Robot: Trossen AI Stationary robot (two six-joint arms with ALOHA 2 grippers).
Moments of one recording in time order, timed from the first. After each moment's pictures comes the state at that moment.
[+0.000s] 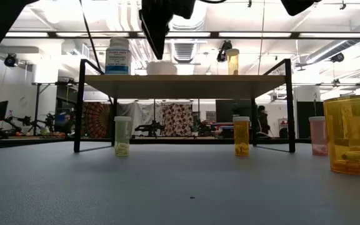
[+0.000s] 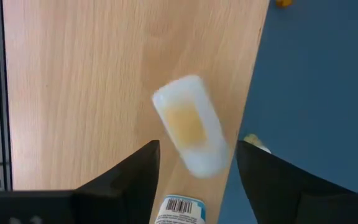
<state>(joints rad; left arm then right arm) 0.05 1.99 2.17 -1.56 -0.16 -0.10 0.47 1.10 0.92 -0.49 0.16 0.03</state>
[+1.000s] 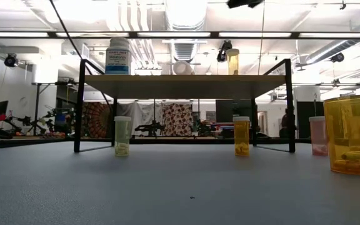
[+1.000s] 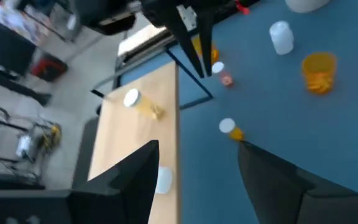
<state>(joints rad) -0.45 1.57 1.56 -0.72 -0.72 0.12 0.32 1.36 1.16 -0.47 0.30 -0.13</state>
